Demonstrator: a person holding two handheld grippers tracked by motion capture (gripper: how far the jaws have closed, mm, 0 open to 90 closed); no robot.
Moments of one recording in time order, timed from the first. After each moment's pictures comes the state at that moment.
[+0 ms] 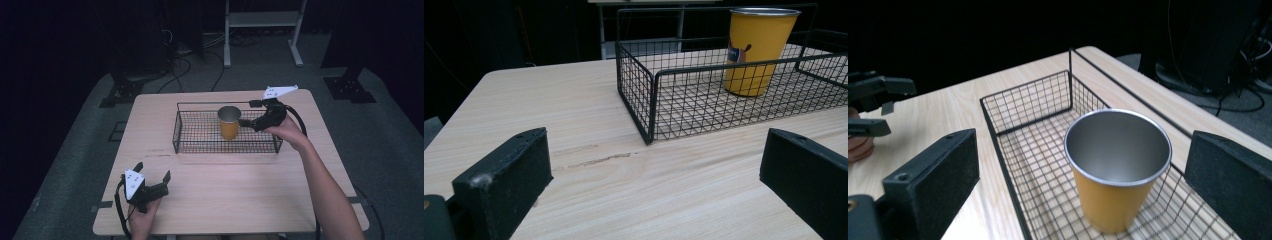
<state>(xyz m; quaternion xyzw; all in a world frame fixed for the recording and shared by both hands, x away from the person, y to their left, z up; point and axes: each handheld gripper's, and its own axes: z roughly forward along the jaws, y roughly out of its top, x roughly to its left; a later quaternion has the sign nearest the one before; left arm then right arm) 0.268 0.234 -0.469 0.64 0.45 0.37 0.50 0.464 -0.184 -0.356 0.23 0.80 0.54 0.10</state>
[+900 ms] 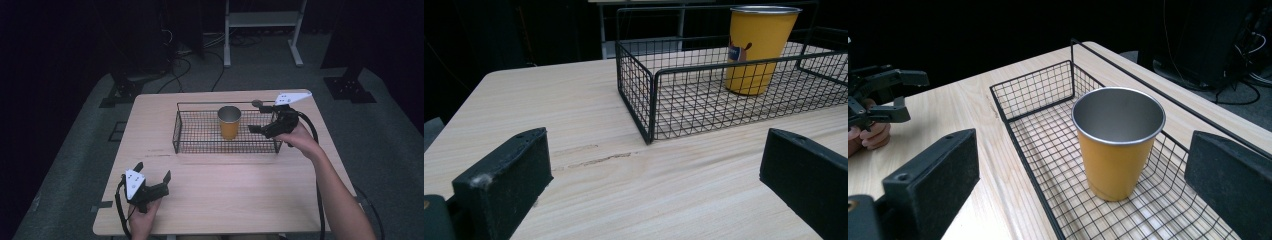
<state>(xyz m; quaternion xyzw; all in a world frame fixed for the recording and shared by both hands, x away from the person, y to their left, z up) 0.268 0.233 -0.469 0.64 0.45 0.37 0.50 0.440 -0.211 -0.358 0.24 0.80 0.54 0.09</state>
